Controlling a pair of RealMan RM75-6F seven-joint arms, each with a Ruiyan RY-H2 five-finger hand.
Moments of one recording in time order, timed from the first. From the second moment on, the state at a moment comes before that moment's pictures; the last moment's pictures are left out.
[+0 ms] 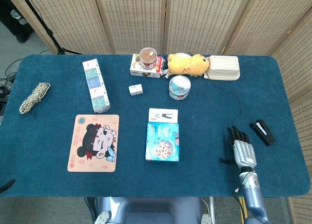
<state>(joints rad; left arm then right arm) 0.07 -0.94 0.06 -1.63 1.63 1.64 -0.37 0.28 -1.50 0.18 -1.56 -1.04 1.18 -0.28</state>
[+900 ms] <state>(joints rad) 0.07 -0.94 0.07 -1.63 1.63 1.63 -0.37 0.30 -1.54 0.19 -1.47 -1.01 1.19 -0.26</state>
